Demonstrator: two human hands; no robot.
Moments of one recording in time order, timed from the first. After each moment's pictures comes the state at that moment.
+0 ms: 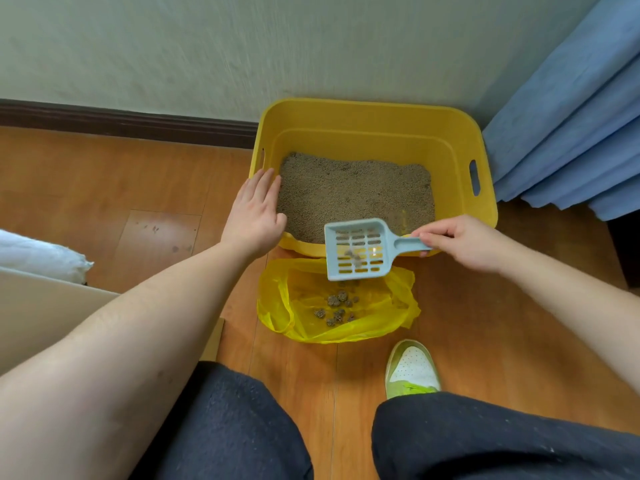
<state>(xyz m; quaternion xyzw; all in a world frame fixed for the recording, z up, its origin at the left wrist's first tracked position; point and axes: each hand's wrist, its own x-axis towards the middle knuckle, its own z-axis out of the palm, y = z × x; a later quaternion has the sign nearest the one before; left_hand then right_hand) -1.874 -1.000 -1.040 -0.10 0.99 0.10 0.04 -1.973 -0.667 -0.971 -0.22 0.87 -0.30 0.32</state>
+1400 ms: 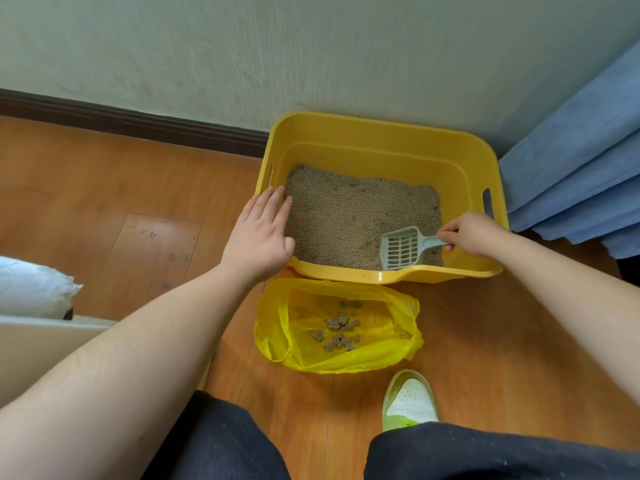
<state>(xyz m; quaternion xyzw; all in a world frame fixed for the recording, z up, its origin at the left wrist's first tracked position) -1.875 -0.999 -1.041 -0.07 1.00 0.04 0.05 -2.068 -0.685 -1.015 -0.14 0.94 -0.03 0.31</state>
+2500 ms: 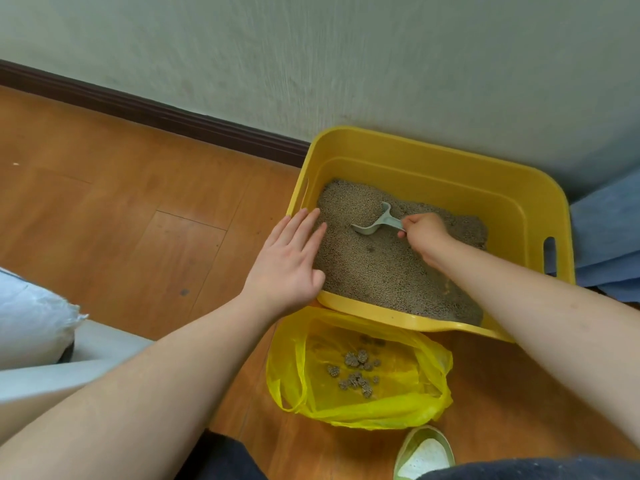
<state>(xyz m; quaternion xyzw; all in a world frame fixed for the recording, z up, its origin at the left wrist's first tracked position) -1.879 -0.997 -1.042 -0.08 0.99 0.07 0.03 -2.094 -0.834 -1.094 0.03 0.89 -0.34 0.29</state>
